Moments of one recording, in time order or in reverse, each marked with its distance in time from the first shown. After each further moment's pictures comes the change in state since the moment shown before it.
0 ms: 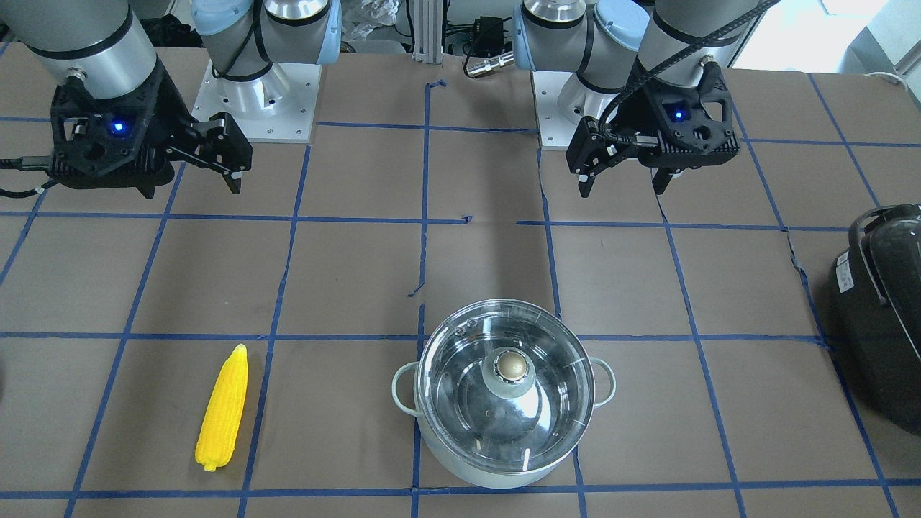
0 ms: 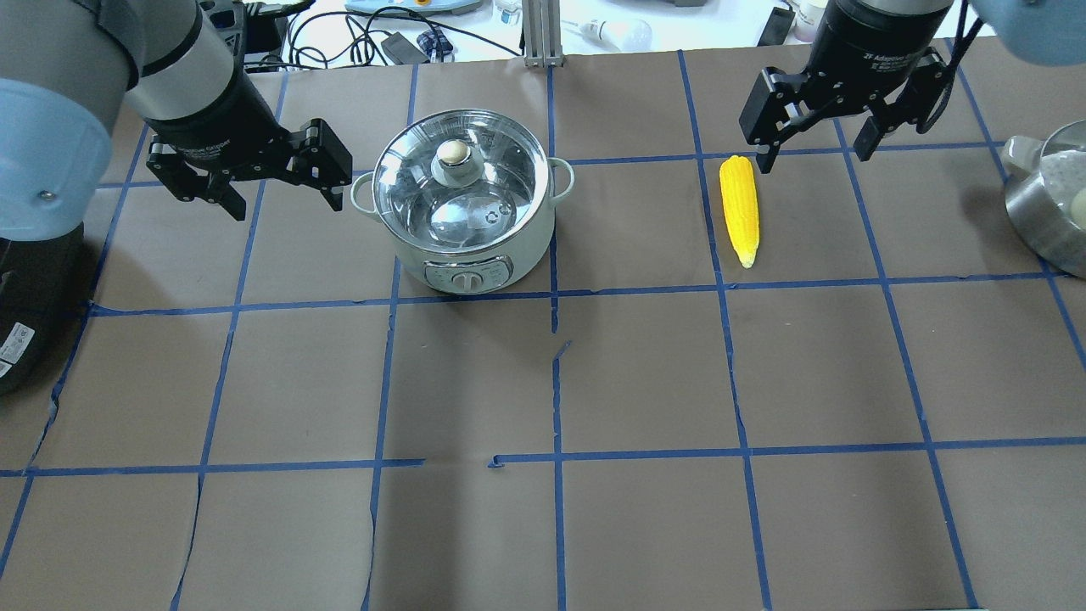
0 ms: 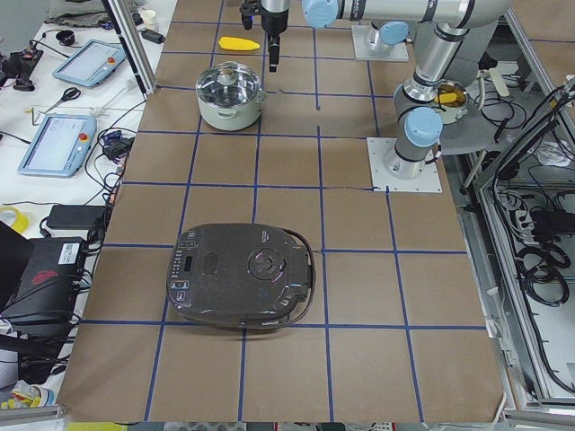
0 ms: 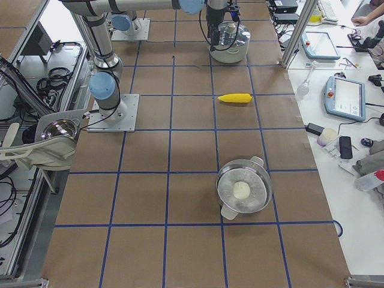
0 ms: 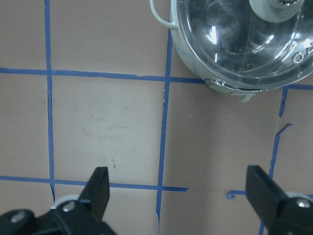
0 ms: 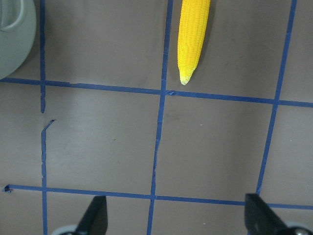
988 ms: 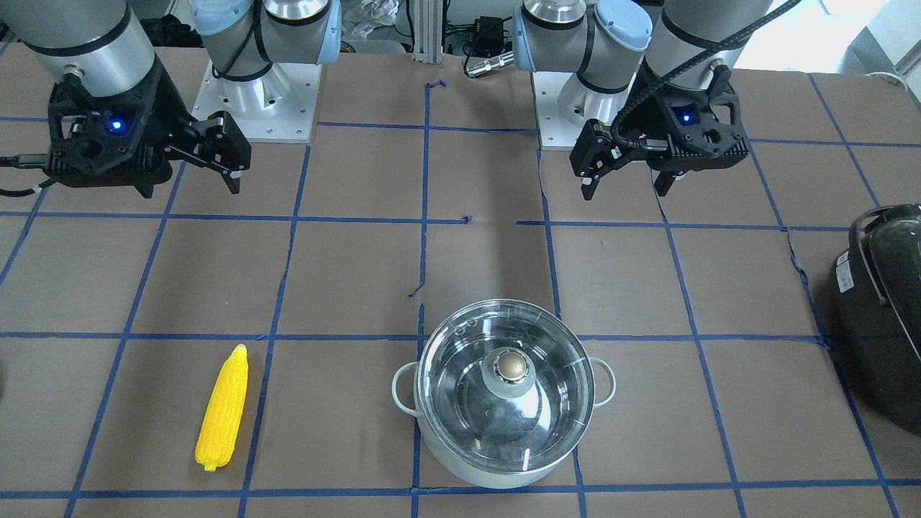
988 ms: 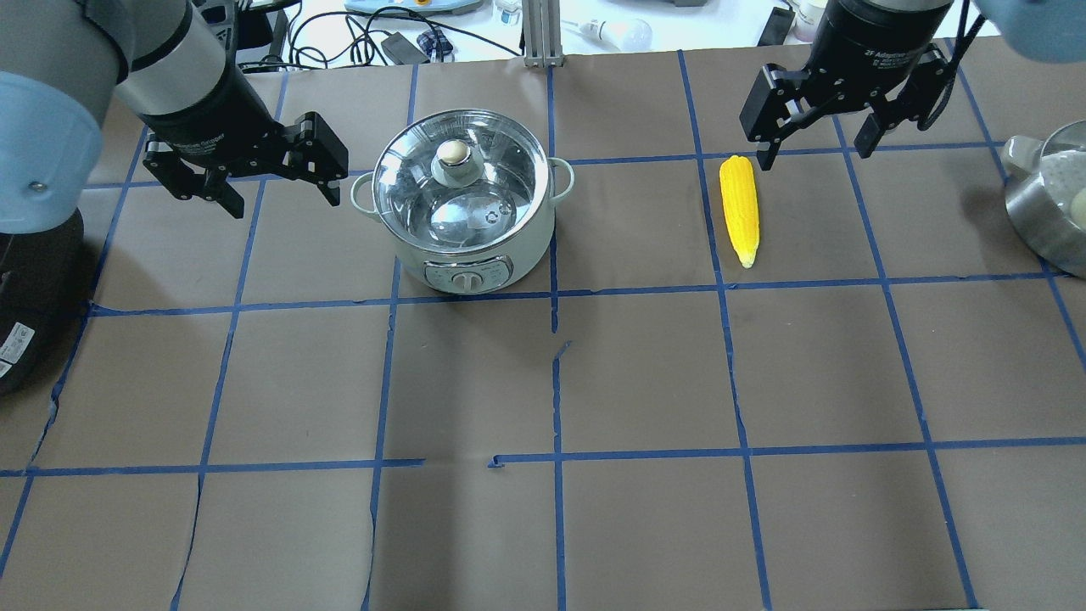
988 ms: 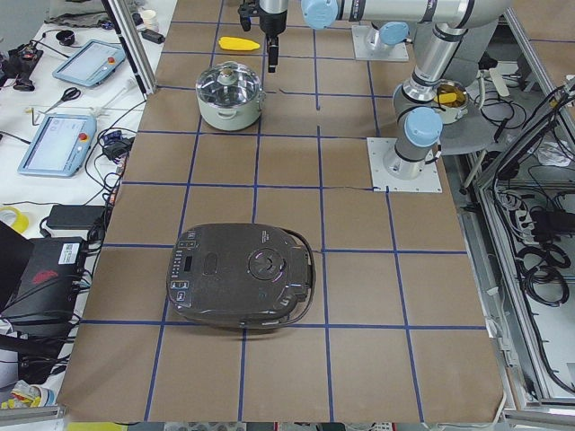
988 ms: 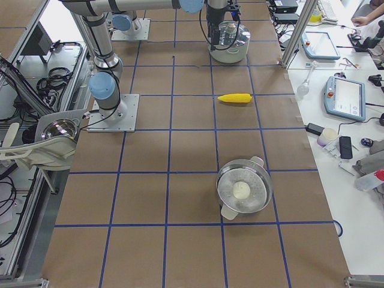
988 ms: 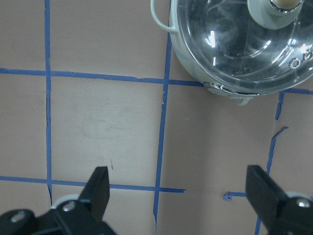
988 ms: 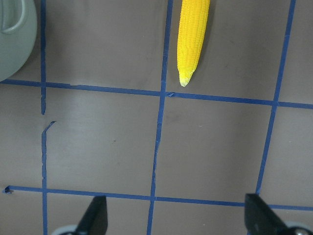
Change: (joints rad) left arm 0.016 -0.006 0.006 -0.003 -0.022 -0.013; right arm 0.000 0.000 -0.004 -0.001 -0.001 0.000
